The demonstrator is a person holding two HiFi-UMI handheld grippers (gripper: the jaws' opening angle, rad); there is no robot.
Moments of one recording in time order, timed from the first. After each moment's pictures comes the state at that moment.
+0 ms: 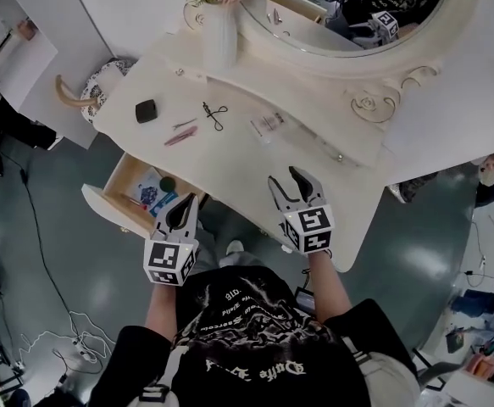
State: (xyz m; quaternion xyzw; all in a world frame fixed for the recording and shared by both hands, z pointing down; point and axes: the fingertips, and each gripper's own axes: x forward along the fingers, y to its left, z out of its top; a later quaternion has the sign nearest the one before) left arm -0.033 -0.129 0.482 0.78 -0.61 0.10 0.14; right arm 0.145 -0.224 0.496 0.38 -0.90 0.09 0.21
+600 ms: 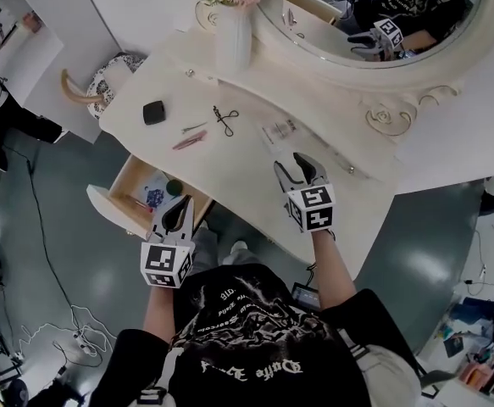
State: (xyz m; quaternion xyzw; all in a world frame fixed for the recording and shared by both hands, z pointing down) left arm -0.068 -0.137 0.485 0.76 -0.62 0.12 0.15; right arm 0.121 -0.287 0.520 0.37 -0.89 0.10 0.25
